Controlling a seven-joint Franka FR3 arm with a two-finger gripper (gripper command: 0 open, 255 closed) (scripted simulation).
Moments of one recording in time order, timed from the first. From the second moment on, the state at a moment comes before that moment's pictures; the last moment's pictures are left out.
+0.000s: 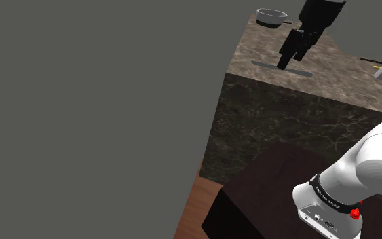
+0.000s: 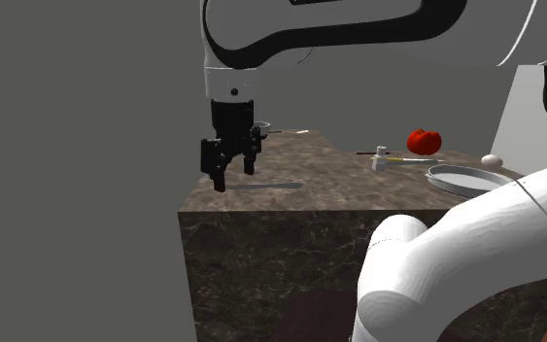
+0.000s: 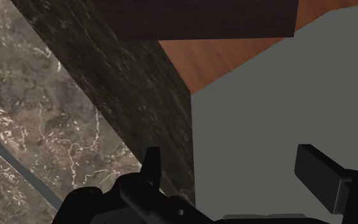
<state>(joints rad) 0.02 -0.80 0.07 -2.38 0.00 1.63 0.07</state>
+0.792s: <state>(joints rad) 0.01 -0.69 -0.21 -2.36 -0.16 1.70 -0.38</state>
